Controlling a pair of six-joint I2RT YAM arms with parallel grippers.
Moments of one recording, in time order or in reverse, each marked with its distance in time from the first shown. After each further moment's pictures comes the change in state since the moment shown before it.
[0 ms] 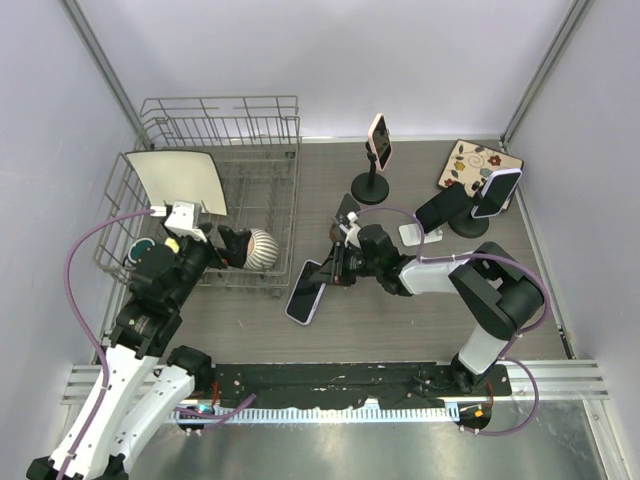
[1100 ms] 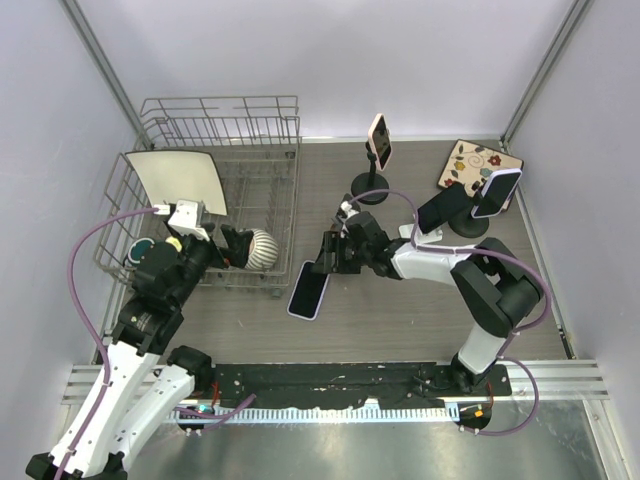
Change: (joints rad) left arm -0.009 0.018 0.000 0.000 0.002 0.000; right arm 0.005 0.014 0.190 -0.392 0.253 -0.246
